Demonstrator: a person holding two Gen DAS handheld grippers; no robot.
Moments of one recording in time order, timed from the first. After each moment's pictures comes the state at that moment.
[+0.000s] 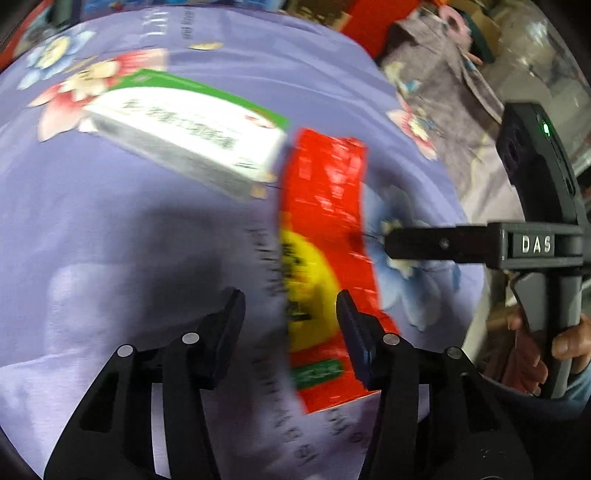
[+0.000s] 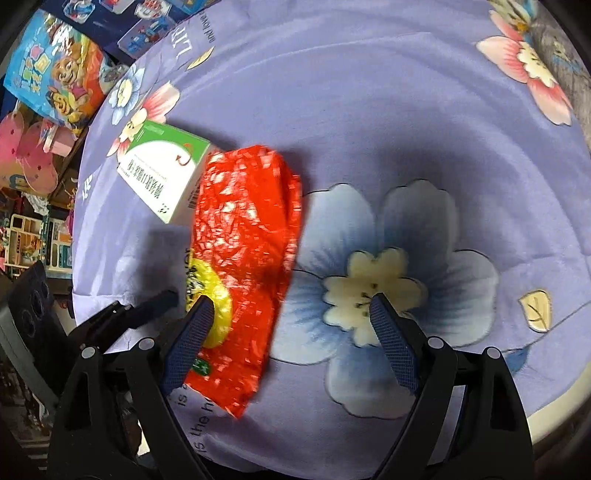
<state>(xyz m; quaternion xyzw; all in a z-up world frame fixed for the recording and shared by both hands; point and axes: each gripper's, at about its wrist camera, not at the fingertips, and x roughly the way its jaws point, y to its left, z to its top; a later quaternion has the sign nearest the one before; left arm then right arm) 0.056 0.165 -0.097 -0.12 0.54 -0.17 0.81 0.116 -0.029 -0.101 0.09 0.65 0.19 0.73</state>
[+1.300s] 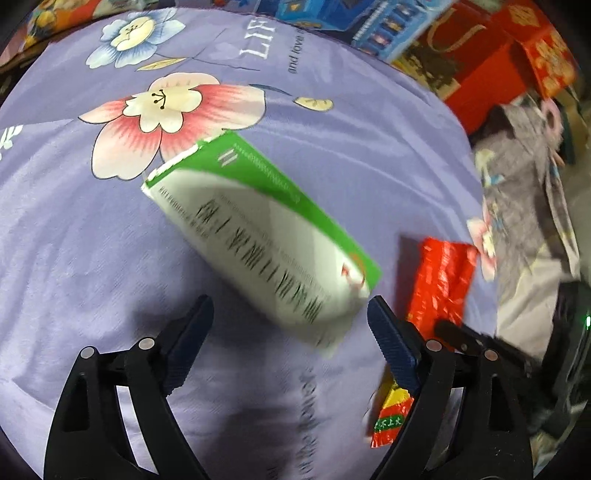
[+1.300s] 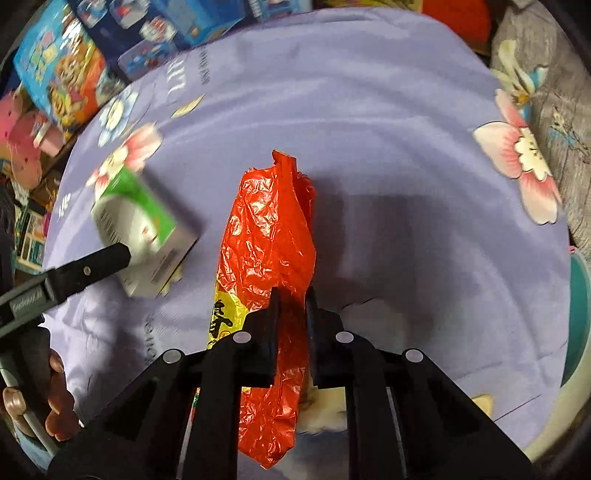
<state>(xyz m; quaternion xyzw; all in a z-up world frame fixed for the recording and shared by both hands) 0.148 0.198 -0.078 -0.22 0.55 0.00 0.81 0.169 -0.054 -0.083 0.03 0.57 0.17 0.80</state>
